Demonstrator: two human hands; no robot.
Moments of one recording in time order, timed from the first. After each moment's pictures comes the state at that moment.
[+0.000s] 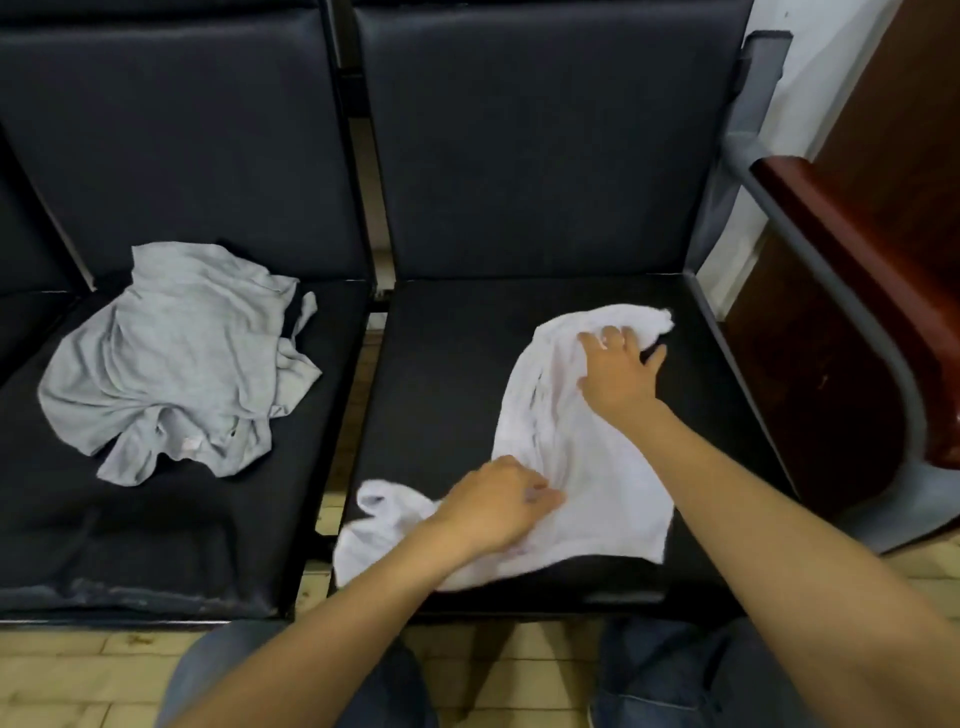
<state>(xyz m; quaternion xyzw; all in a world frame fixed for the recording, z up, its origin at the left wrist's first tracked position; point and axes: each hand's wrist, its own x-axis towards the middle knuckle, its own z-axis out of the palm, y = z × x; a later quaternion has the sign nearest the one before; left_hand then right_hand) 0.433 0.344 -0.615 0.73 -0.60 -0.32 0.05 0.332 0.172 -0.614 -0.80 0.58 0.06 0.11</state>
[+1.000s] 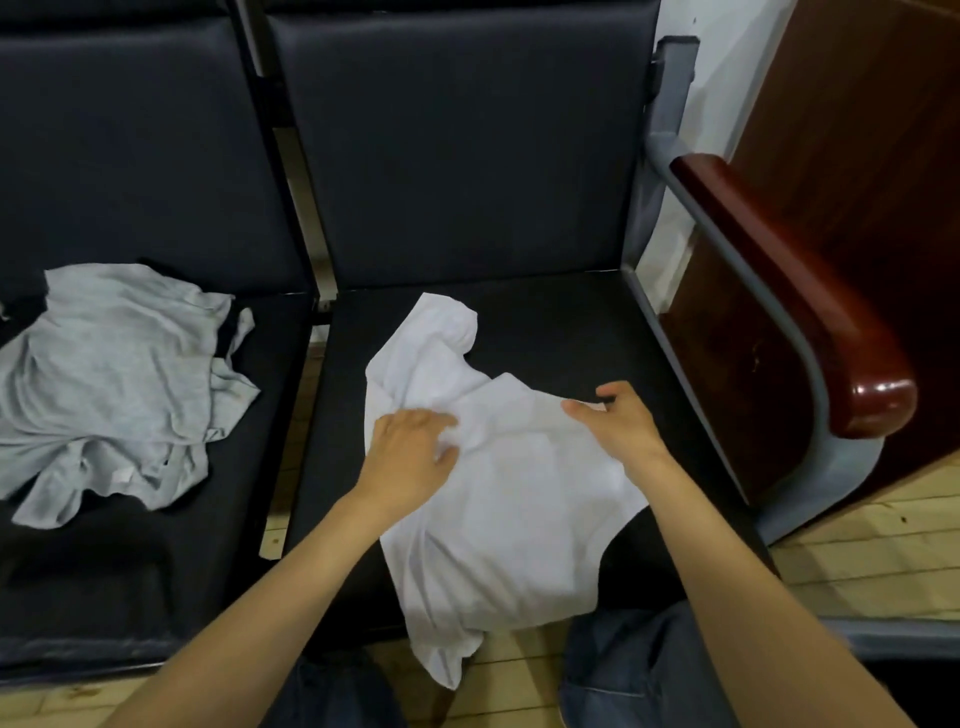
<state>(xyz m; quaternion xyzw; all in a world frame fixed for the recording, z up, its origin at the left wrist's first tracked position) 0.469 0.314 -0.629 0.75 -0.64 -0.13 0.12 0.256 0.210 -0.616 -0.52 0.68 -0.20 0.48</state>
